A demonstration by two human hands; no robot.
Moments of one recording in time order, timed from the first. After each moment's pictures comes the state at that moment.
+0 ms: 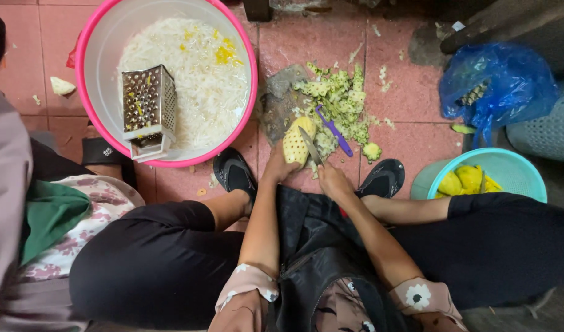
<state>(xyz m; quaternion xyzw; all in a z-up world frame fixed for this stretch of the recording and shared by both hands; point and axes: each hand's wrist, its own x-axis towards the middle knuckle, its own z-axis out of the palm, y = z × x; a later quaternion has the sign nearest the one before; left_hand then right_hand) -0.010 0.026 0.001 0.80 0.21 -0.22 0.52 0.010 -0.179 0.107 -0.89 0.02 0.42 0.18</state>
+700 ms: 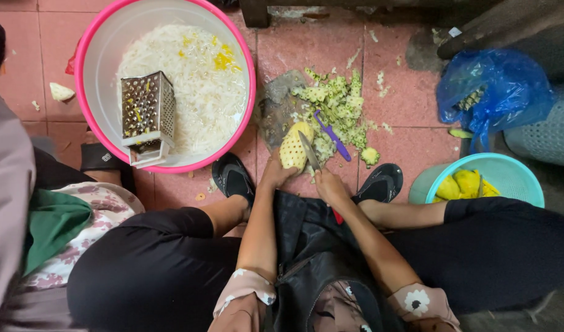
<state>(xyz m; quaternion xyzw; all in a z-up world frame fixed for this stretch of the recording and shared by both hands) -0.007 0.026 0.023 0.78 0.23 -0.22 0.54 0.009 -0.179 0.088 -0.88 0.04 0.42 0.22</state>
